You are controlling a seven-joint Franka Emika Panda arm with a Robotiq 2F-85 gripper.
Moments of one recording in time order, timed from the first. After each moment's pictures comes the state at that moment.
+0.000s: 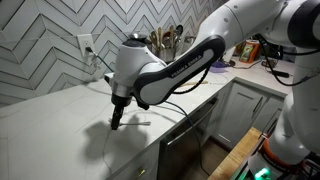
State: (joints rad) arm 0.43 0.33 0.36 -1.91 -0.17 2.53 -0.12
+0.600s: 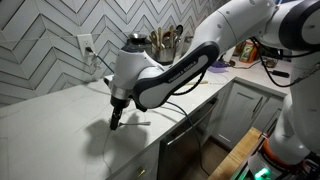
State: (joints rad) arm 0.45 0.37 0.33 -1.89 -0.22 2.57 -0.10
